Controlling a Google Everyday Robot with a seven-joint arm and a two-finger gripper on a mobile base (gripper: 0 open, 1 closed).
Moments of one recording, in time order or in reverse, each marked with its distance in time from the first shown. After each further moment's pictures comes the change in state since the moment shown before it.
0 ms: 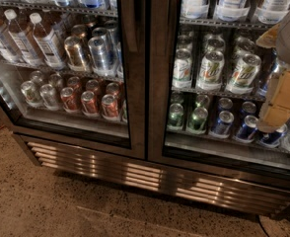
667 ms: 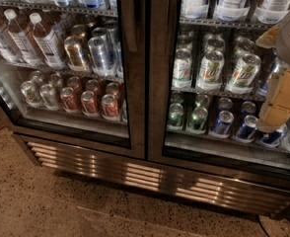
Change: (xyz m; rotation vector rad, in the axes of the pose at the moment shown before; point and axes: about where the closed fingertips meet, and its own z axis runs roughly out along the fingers) arm 0.000 0.000 0.000 0.000 0.000 0.000
